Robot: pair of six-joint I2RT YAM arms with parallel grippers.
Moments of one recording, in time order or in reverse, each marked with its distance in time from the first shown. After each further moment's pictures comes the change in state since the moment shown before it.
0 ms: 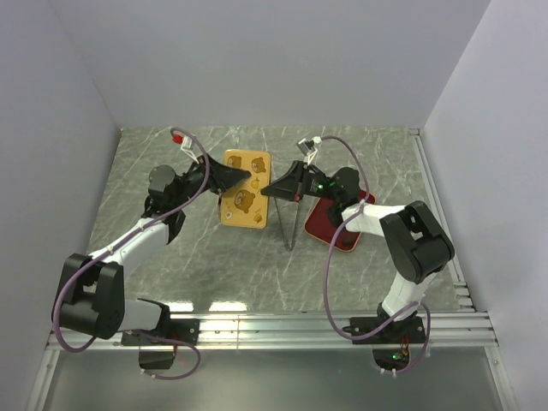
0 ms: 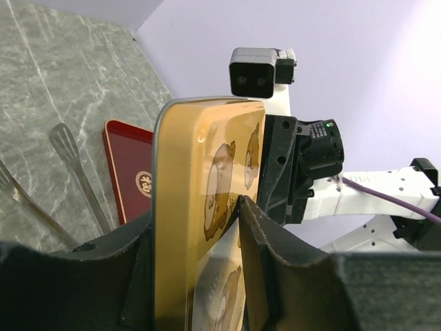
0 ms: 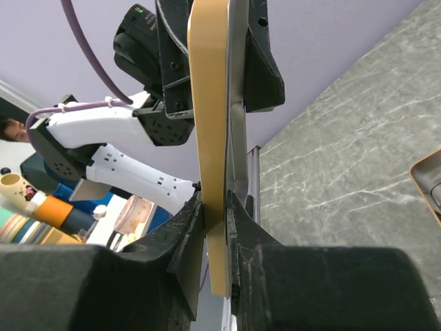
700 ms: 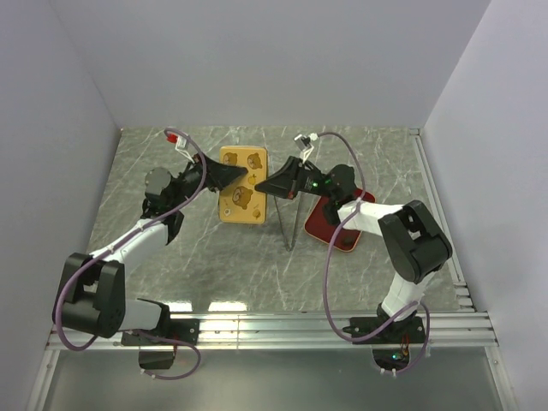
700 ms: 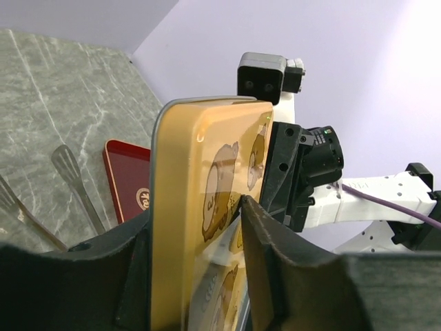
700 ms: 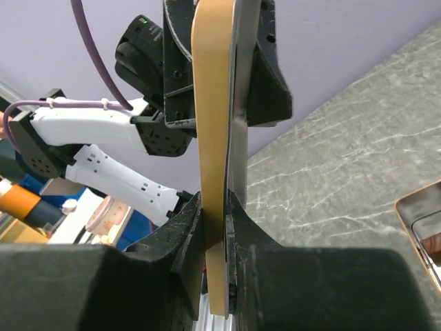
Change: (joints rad) left arm 0.023 0.005 -0.026 0.114 0.006 -0.036; right arm 0.037 0.005 0.050 -0.022 0.046 -0.113
